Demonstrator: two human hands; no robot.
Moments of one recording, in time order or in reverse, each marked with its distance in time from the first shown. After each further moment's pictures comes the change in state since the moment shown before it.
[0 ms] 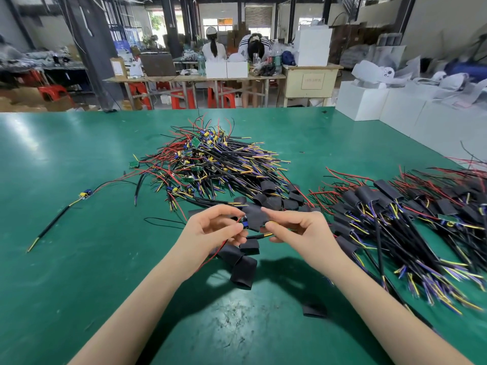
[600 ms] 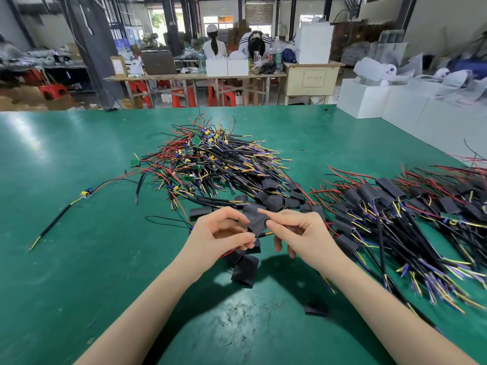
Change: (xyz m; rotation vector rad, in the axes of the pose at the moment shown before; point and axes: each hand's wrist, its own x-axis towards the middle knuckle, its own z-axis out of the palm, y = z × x) left_hand -0.004 0.000 0.012 0.095 0.017 -0.005; right_hand -0.001 0.001 0.000 -0.116 -0.051 0.000
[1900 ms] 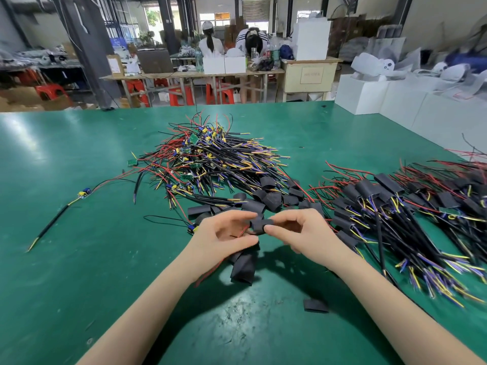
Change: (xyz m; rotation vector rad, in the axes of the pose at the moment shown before) left_hand 0.002 -0.002 0.006 0.140 -0.007 -0.036; right_hand 0.003 0.002 -0.009 -0.195 -0.045 0.106
